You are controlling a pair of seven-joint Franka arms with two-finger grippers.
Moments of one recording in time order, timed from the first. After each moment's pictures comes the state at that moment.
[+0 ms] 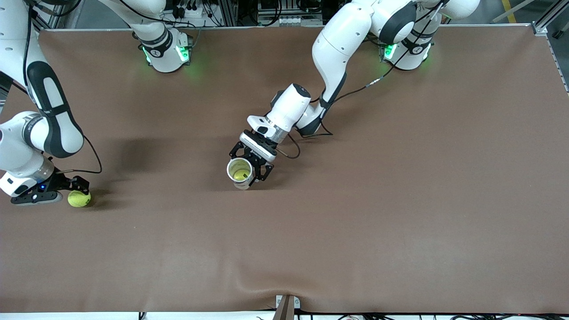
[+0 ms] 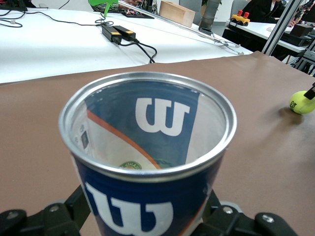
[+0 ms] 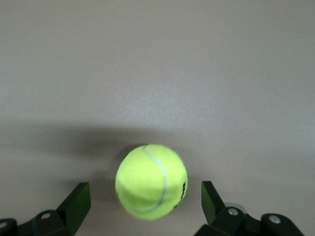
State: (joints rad) left arm -0.94 1.04 -0.06 -1.38 -0.55 3.54 0.20; right arm -0.31 0.53 -0.04 -1.93 0.02 2.67 -0.52
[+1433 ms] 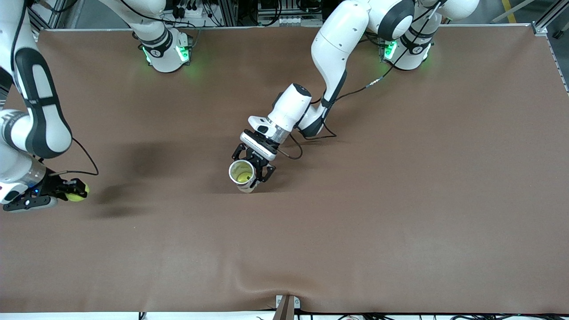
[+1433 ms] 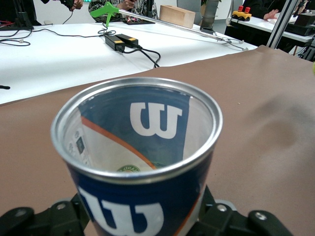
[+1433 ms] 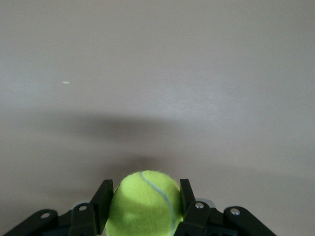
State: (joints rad) left arm -1.00 1.04 0.04 -1.40 -0.55 3.54 0.21; right arm -0.30 0.42 0.04 -1.84 0.04 2.34 -0.43
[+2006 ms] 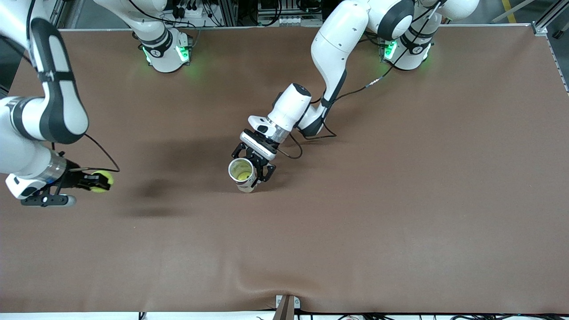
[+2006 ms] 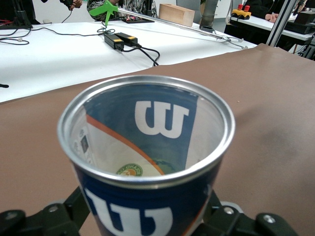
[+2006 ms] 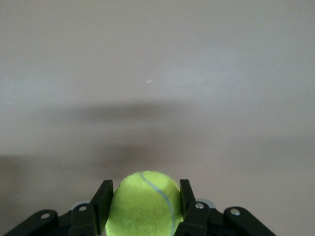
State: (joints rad) left arm -1.00 1.04 0.04 -1.40 -0.55 3.54 0.21; right arm -0.10 0.30 0.05 -1.77 0.04 2.06 0.00
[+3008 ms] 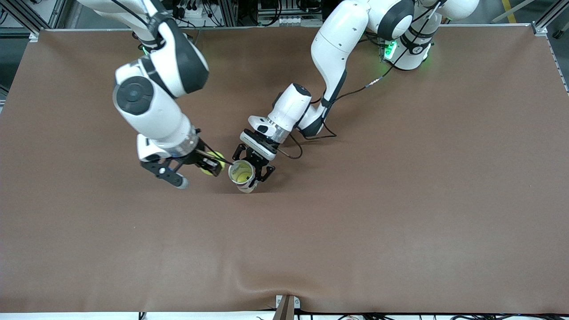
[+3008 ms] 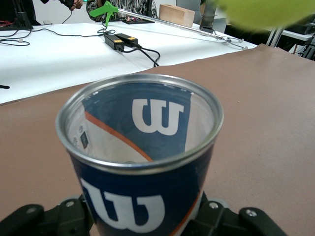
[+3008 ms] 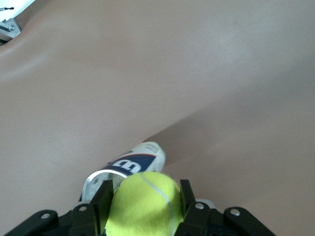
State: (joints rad) left arm -1.00 1.04 0.05 -1.40 -0.55 3.54 0.21; right arm 0.43 0.36 0.05 -1.56 0.04 2.02 1.00
